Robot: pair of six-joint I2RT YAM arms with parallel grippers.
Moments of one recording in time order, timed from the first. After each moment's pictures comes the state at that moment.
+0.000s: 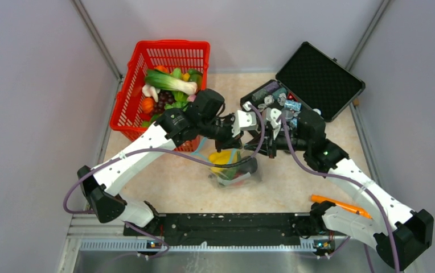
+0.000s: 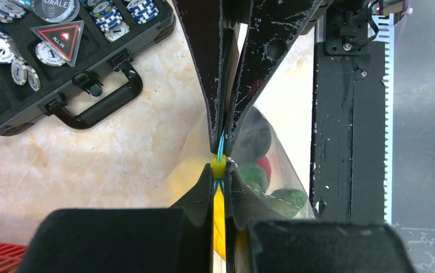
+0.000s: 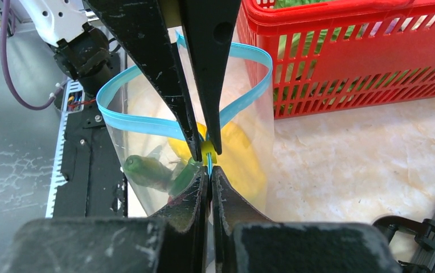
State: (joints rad) left arm -0.85 1.44 1.54 -0.82 0.53 0.42; right arm 0.56 0.96 0.83 -0.11 -0.82 -0.16
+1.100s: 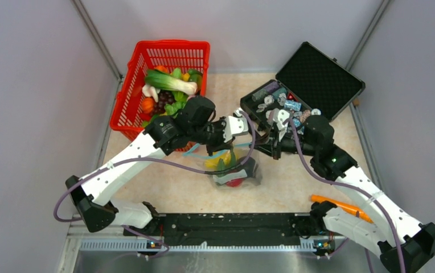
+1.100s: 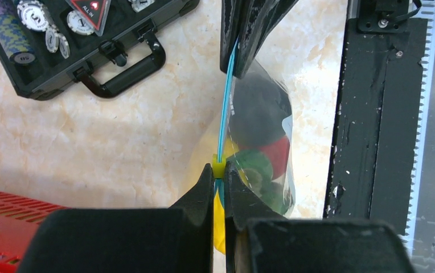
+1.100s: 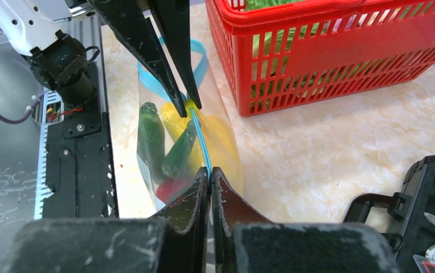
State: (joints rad) left arm -0.85 1.33 1.44 -0.82 0.41 0.45; right arm 0.56 0.87 0.82 -0.17 -0.70 -0.14
